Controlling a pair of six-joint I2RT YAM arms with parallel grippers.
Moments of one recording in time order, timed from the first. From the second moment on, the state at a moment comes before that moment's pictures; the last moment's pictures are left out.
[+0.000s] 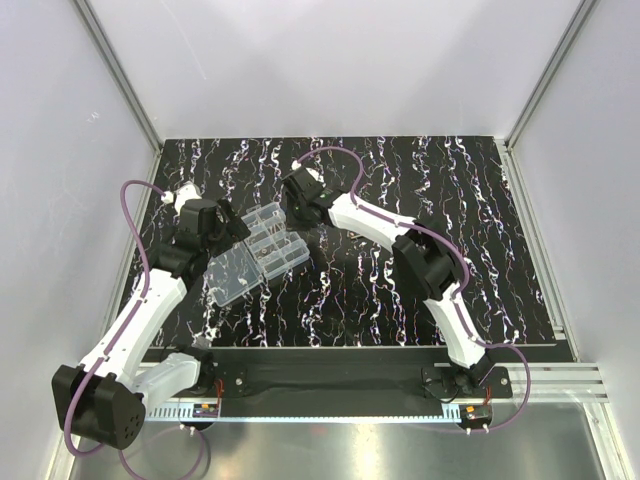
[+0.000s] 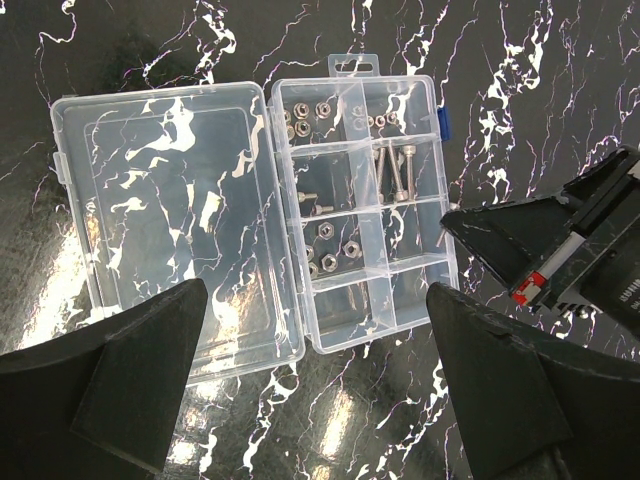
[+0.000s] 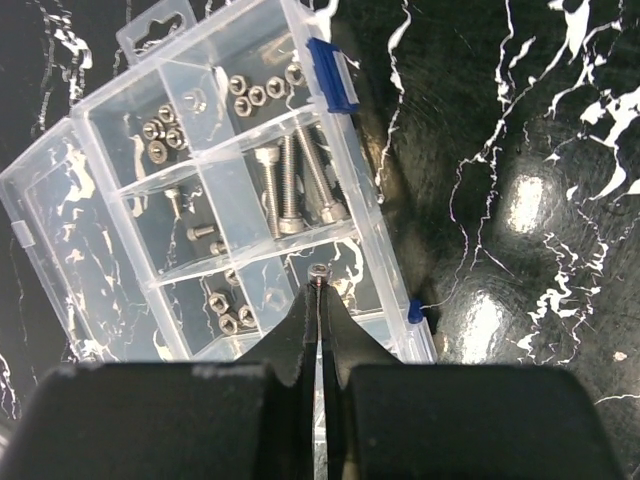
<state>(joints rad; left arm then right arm) -0.27 1.02 0.86 -0.53 -0.24 -0.71 0.79 2.27 1.91 -0.51 0.04 0.68</state>
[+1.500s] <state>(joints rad) -0.28 1.02 0.86 -0.48 -0.15 -0.65 0.39 1.80 1.32 -0.67 0.28 0.78</state>
